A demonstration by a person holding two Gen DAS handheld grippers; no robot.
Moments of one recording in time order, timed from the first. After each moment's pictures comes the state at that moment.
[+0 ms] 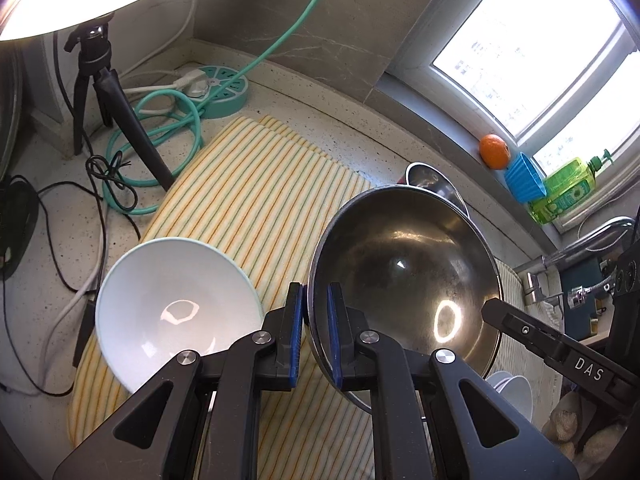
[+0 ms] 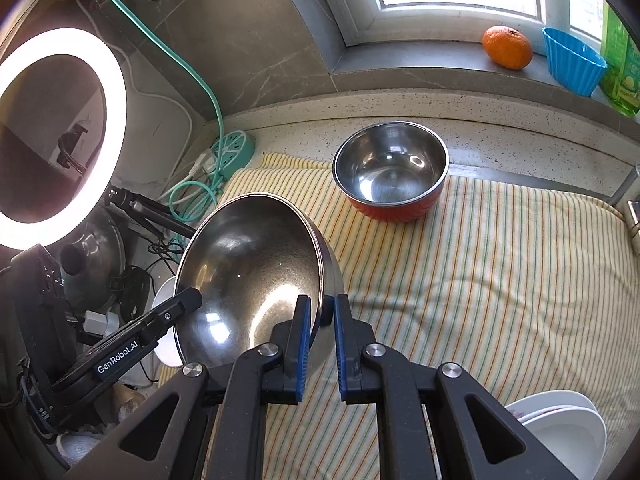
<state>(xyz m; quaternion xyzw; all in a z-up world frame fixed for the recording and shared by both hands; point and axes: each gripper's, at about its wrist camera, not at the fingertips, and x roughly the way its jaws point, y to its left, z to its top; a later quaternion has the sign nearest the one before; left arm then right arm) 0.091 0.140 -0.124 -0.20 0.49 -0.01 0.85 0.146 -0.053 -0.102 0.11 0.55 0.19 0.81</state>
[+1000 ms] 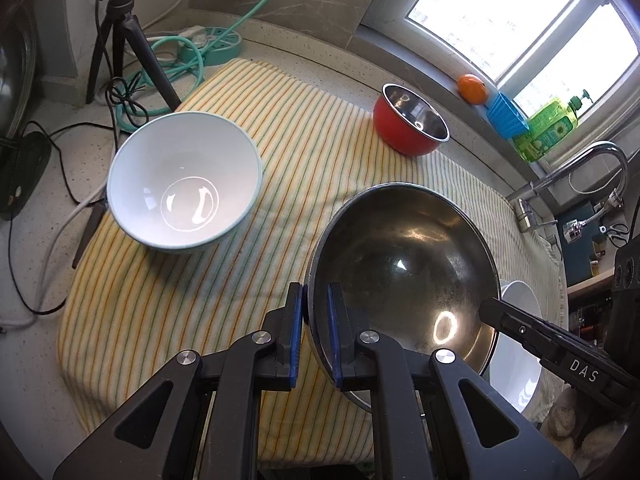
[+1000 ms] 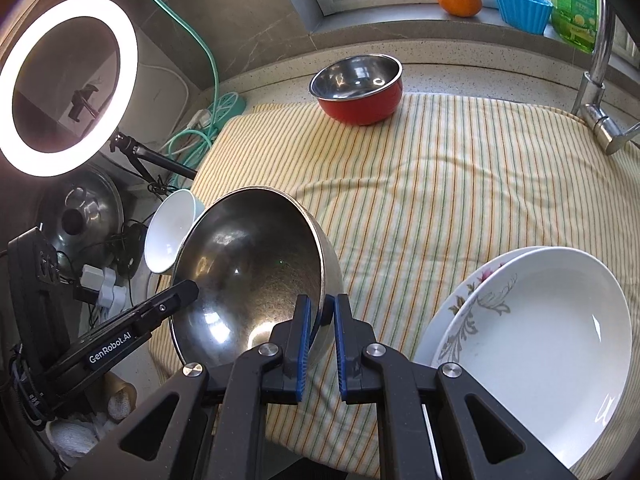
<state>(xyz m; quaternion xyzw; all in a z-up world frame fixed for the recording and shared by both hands) 0.012 0.118 -0.136 -0.18 0.53 -0.04 0.83 0.046 -0.078 -0.118 0.12 0.58 0.17 0.79</state>
